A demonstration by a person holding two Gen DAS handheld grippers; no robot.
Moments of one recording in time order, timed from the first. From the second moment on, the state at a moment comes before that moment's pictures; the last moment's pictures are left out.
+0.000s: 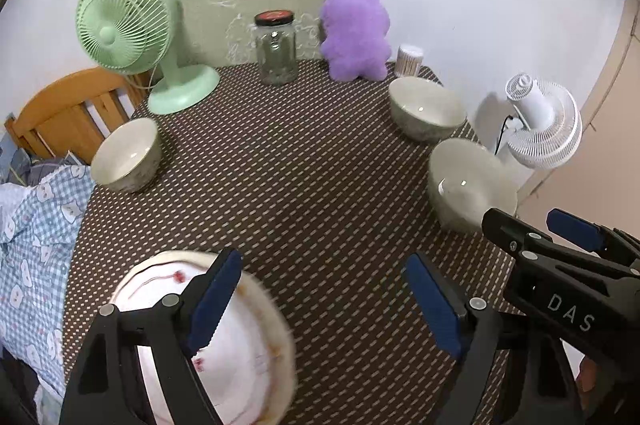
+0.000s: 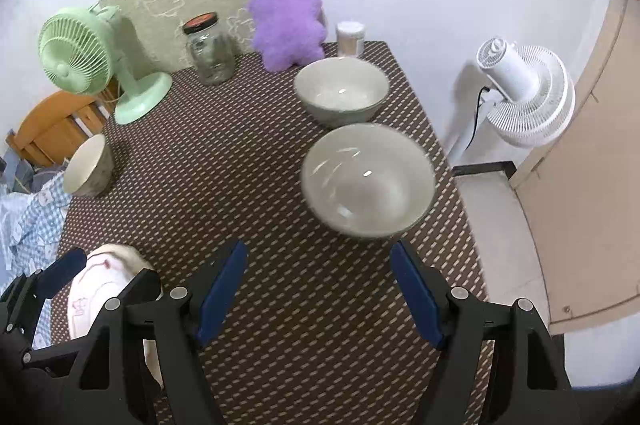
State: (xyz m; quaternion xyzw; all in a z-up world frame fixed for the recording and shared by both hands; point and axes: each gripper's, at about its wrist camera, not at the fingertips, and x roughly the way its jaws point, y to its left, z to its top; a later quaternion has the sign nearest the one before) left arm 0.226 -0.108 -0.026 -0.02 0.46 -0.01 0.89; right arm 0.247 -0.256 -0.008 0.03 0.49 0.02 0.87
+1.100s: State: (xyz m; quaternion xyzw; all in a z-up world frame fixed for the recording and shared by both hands) left arm 0.337 -0.234 -0.087 -0.01 0.48 0.01 0.88; right arm 0.356 -0.363 -0.075 0.06 0.51 0.05 0.86
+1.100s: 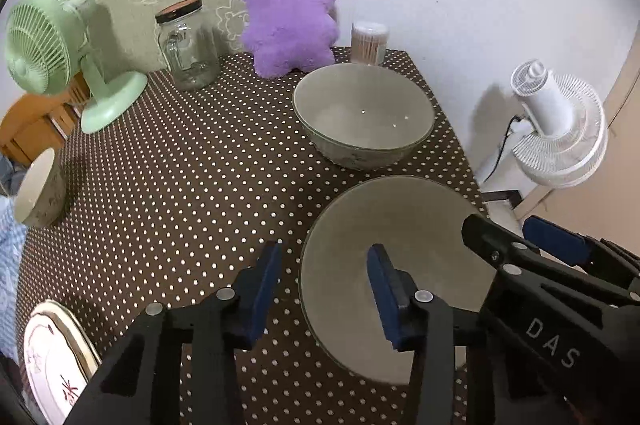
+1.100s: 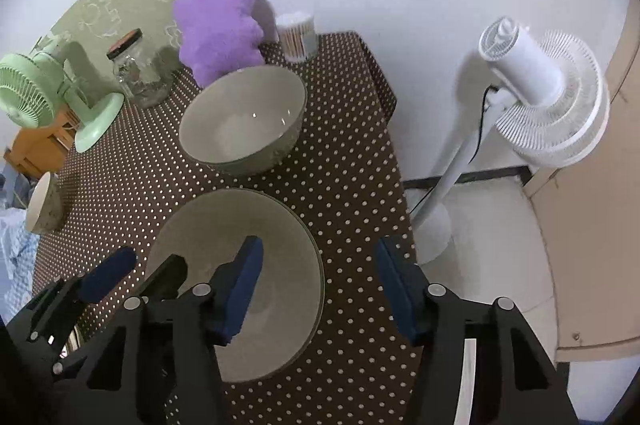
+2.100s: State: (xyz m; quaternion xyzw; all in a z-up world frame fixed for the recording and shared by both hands) left arm 0.336 -0.215 -0.098 -0.04 0.52 -0.01 0.85; right arm 0.356 -0.351 -0.103 0.07 0.56 0.08 0.82
